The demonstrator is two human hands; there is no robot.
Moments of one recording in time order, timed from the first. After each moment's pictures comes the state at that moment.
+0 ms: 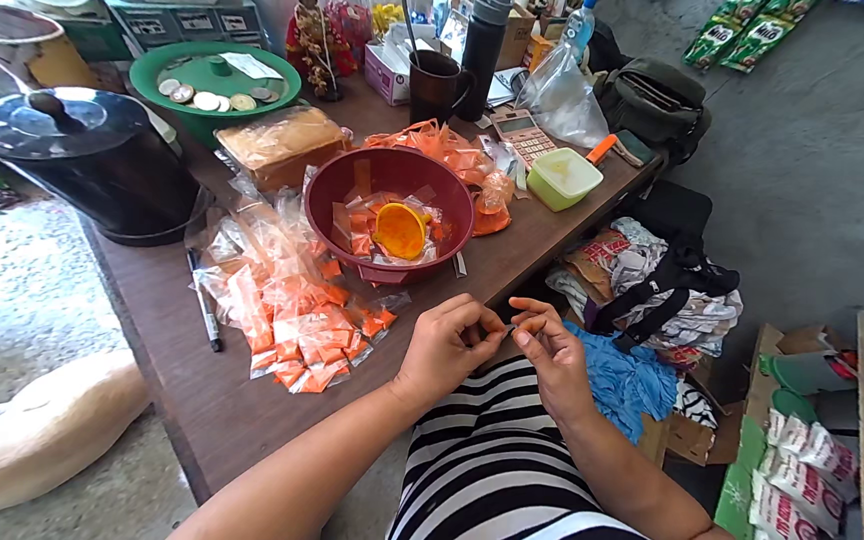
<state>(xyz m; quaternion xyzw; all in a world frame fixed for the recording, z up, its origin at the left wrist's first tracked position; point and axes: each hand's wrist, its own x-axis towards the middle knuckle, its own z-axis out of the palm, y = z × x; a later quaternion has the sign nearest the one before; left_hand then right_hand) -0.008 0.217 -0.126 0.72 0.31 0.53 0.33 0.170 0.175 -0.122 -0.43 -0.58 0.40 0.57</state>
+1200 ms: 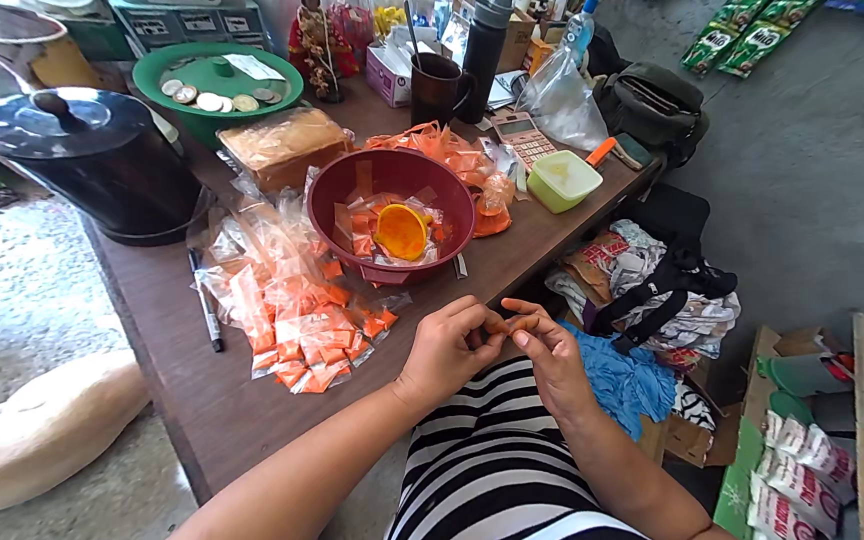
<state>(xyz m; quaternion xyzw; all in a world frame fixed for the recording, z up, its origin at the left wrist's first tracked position) -0.008 0.217 -0.127 0.74 0.32 0.52 0.29 0.169 0.179 -0.118 -0.42 -0.52 0.49 0.56</state>
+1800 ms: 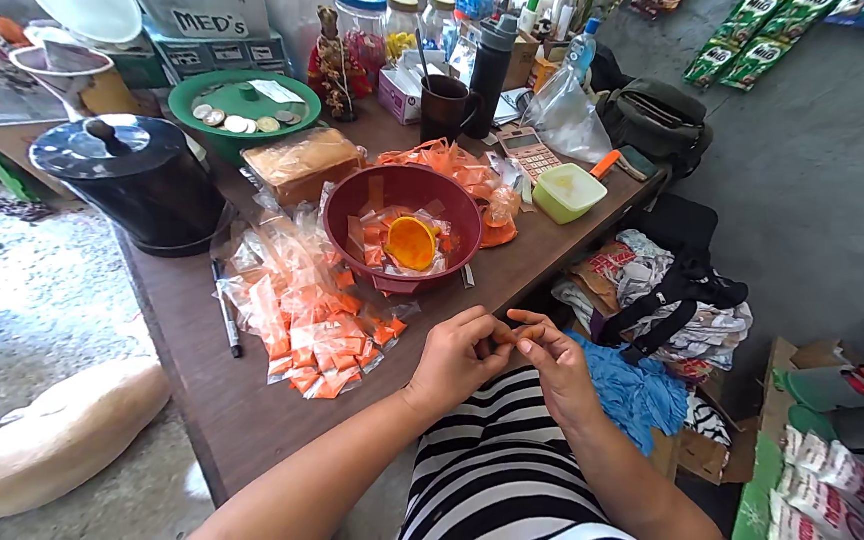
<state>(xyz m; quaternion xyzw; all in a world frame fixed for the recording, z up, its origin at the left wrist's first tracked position) -0.008 0.217 -0.125 0.74 0.31 0.51 0.30 0.168 0.177 -0.118 -0.43 -0.50 0.50 0.56</state>
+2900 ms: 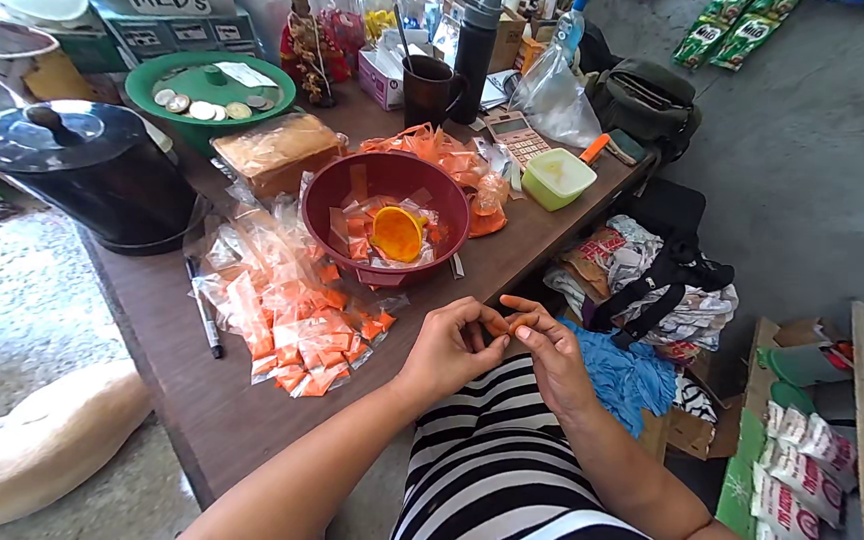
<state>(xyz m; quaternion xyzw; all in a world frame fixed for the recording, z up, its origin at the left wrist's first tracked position) -0.011 0.217 -0.119 0.69 0.30 0.47 0.47 0.172 0.178 -0.117 -0.43 -0.51 0.49 0.56</state>
